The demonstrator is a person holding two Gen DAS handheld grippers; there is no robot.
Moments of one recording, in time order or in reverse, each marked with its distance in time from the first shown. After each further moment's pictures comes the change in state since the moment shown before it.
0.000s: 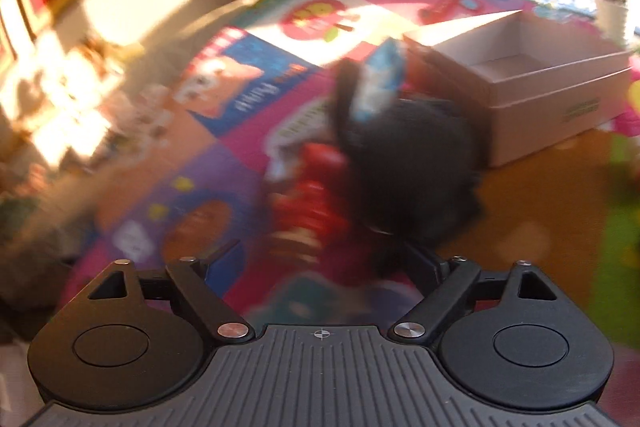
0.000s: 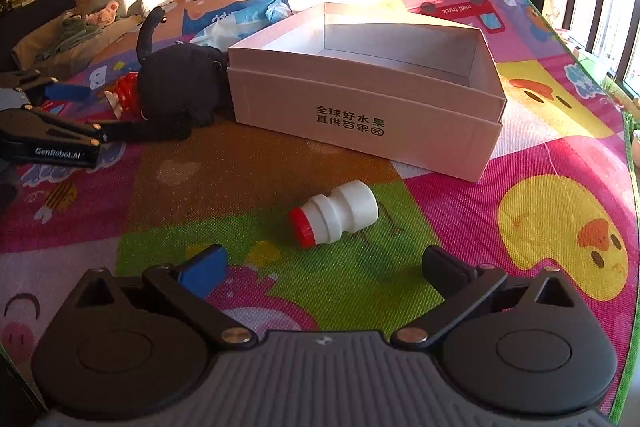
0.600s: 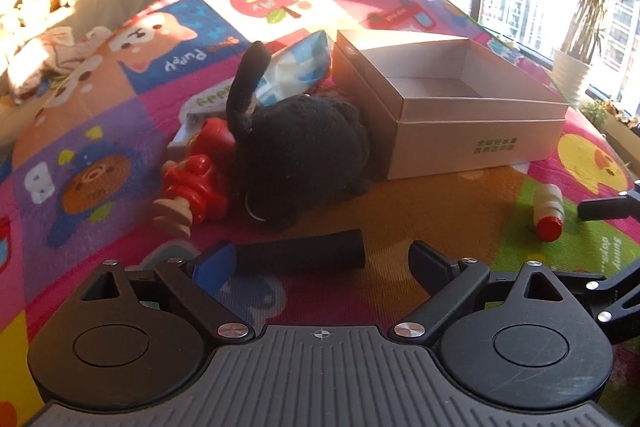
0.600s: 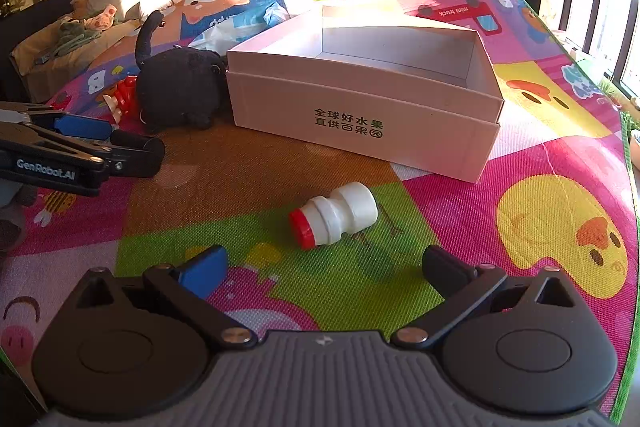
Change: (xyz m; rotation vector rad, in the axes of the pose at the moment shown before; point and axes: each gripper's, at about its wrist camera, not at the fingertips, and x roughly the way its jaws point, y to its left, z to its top) left arm -0.005 -0.021 0.005 -0.219 0.070 -0.322; right arm 0.000 0.000 -0.001 0.003 -0.010 -0.006
